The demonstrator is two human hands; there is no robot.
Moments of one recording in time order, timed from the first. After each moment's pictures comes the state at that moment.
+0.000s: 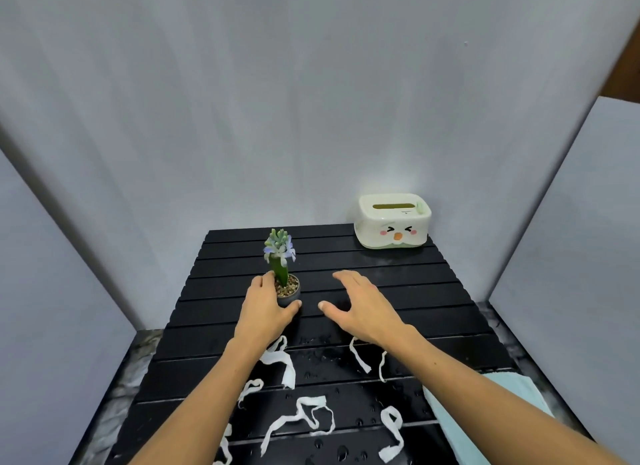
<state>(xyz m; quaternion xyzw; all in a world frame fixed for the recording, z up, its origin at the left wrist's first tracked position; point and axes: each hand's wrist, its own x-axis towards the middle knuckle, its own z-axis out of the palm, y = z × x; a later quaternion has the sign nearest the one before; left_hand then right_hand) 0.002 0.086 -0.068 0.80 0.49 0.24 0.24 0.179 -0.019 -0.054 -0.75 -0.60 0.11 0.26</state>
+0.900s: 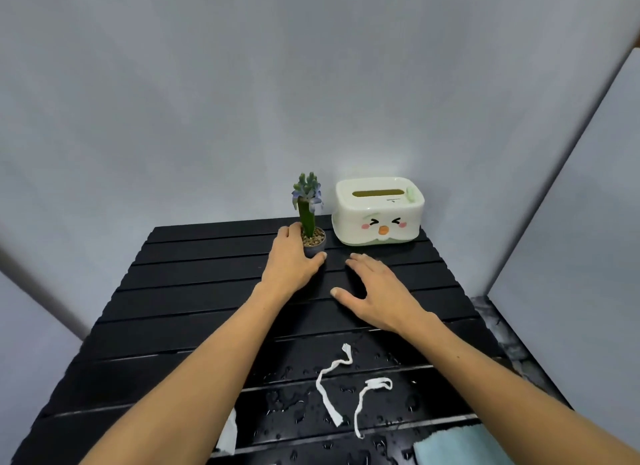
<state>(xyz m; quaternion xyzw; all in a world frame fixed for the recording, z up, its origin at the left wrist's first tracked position) 0.158 0.152 -0.080 0.83 0.43 0.26 0.24 0.292 0.014 -0.103 -0.77 -0.60 0.08 0.22</state>
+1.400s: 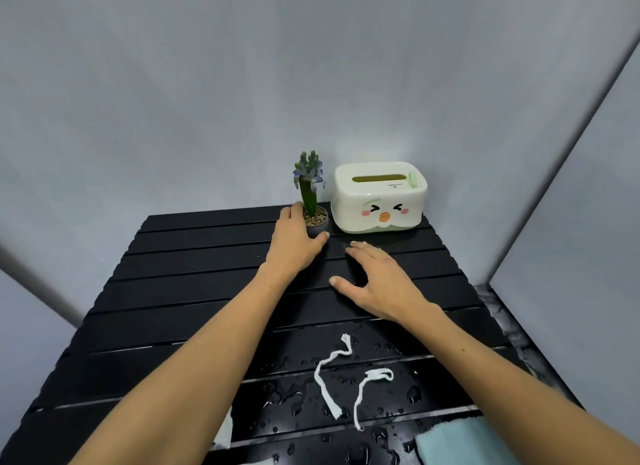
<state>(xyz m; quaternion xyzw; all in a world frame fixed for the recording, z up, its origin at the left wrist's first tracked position) 0.177 0.165 -0.084 0.83 0.42 0.27 0.24 0.294 0.015 -0.107 -0.76 -0.59 0.07 0.25</state>
